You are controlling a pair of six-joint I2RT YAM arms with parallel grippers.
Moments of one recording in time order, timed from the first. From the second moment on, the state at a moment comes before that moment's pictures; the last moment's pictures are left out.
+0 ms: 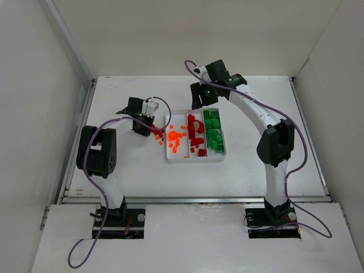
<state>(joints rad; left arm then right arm) -0.17 1.82 1.12 -0.34 0.17 0.22 0.48 2.08 2.06 -0.84 -0.25 0.09</state>
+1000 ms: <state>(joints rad) -0.56 1.83 1.38 -0.47 0.46 0.58 0.42 1.90 1.82 -0.79 -0.21 0.09</state>
